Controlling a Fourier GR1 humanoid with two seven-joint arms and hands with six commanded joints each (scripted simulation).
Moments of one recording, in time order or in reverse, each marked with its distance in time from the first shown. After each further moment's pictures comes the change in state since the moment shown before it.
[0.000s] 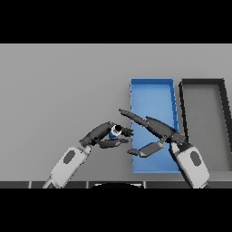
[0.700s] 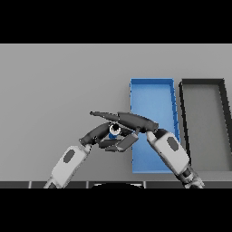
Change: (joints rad) left arm 0.002 -0.024 0.033 0.019 0.024 -0.089 -0.007; right arm -0.239 0.155 0.103 0.212 0.008 0.065 0.097
